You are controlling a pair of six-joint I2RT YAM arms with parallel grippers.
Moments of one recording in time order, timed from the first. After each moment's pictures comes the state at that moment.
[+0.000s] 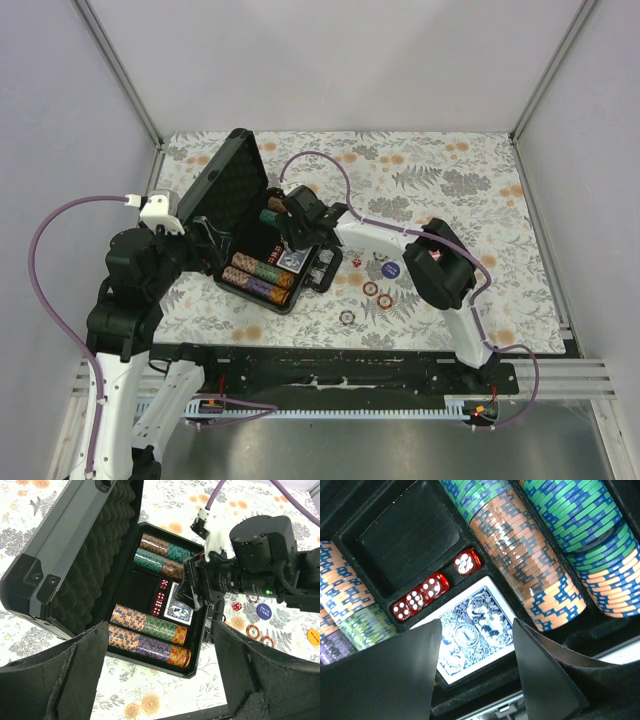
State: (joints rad) left arm -0.14 0.61 1.05 -0.79 0.10 -0.24; right arm 0.87 2.14 1.65 -0.38 0.08 0.36
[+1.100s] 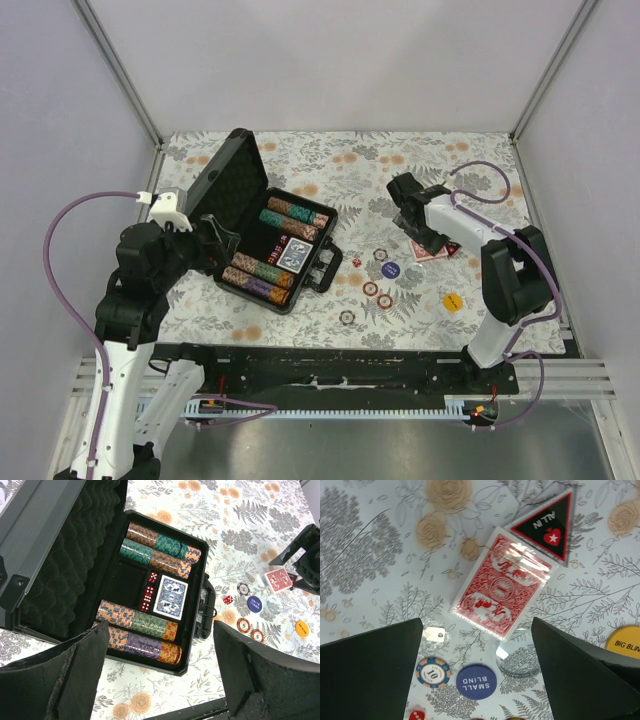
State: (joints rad) left arm -0.14 0.64 1.00 -0.75 0.16 -0.27; right arm 0.43 1.74 1.25 -0.81 0.57 1.15
